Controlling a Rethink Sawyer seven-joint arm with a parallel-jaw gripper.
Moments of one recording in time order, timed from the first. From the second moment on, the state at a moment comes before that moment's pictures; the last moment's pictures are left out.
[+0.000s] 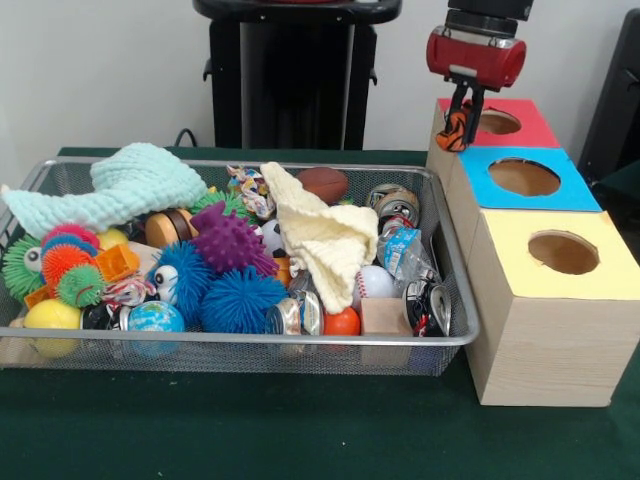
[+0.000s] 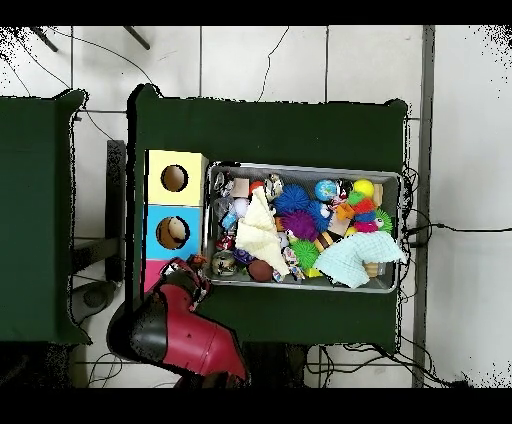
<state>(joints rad) 0.27 -0.77 -0.21 2.18 0.50 -0.06 2.14</state>
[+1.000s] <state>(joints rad) 0.41 -0.82 -0.25 2.18 0.54 0.07 2.14</state>
